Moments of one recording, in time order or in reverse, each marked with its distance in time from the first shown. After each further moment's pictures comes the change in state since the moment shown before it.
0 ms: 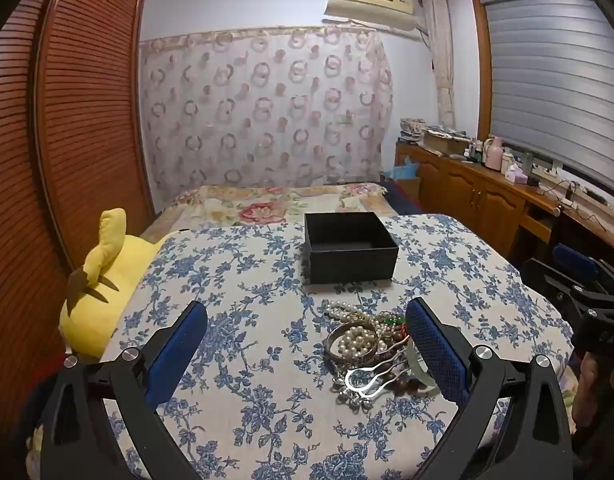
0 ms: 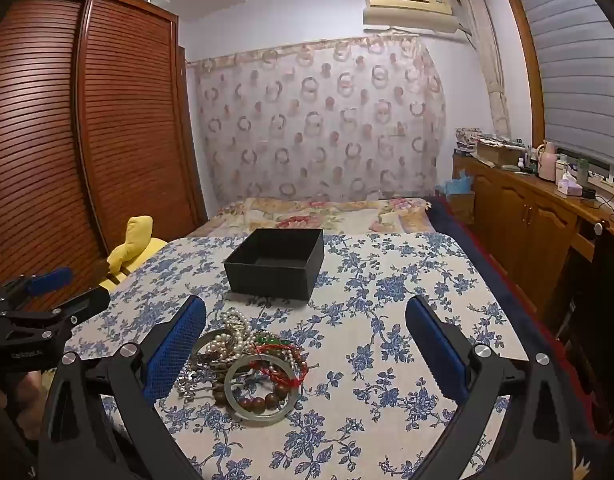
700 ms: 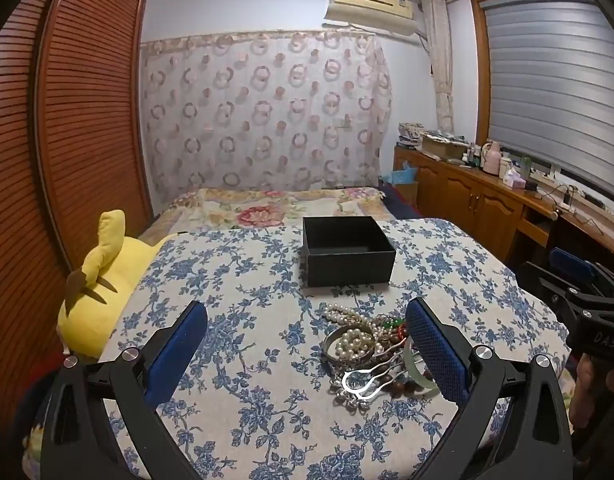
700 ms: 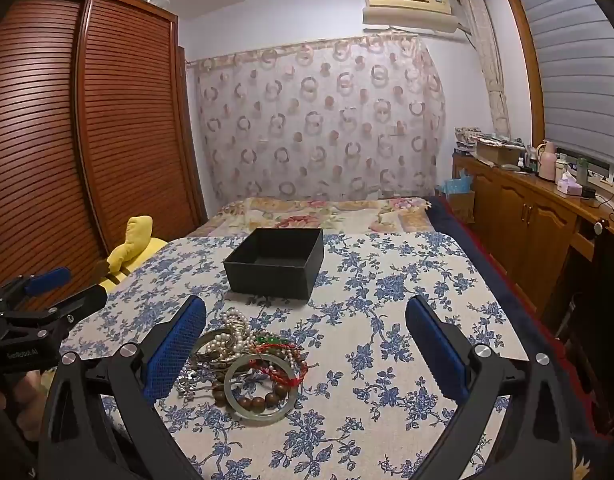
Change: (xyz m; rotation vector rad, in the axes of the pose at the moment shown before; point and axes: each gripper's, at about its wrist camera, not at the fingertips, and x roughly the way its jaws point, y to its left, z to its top) left arm -0.002 0.002 0.002 -0.009 -0.013 -0.008; right arm -0.001 -0.001 0.000 0.001 0.001 -0.001
